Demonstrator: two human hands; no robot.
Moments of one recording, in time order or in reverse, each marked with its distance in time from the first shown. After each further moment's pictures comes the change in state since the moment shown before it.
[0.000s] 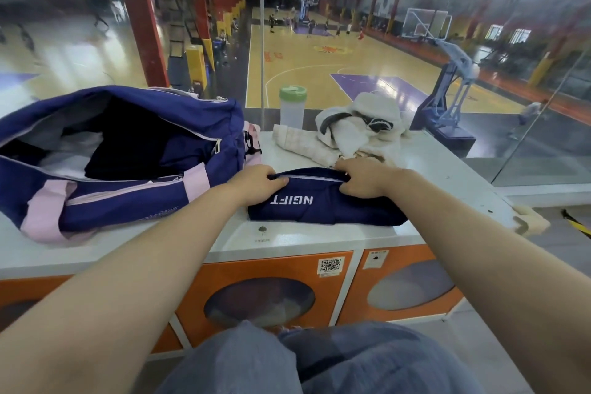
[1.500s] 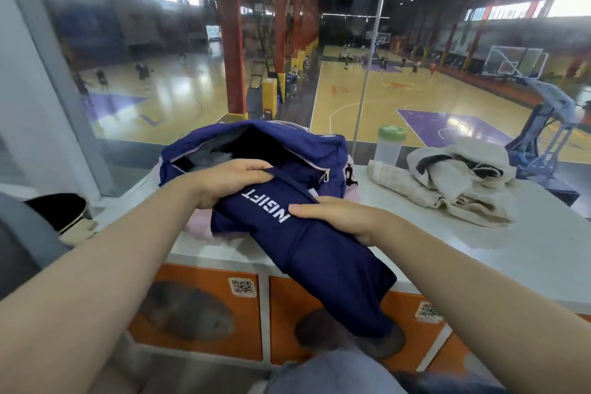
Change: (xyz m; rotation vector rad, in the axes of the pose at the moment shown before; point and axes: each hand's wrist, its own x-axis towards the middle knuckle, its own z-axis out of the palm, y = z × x) left_hand -0.124 -0.138 -0.155 -0.706 -0.005 -0.018; right_hand -0.005 -0.229 0.008 1.144 -0.501 -0.344
